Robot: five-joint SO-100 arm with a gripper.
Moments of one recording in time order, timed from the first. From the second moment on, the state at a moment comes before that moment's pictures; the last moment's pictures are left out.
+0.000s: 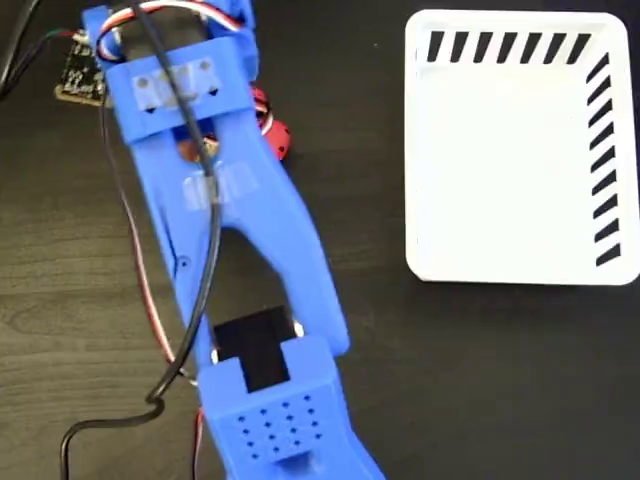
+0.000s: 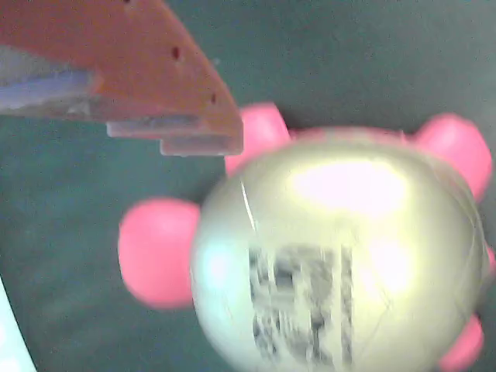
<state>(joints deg) -8.0 56.2 48.3 97.6 29.7</state>
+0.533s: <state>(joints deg) -8.5 46.5 42.2 99.8 29.8</state>
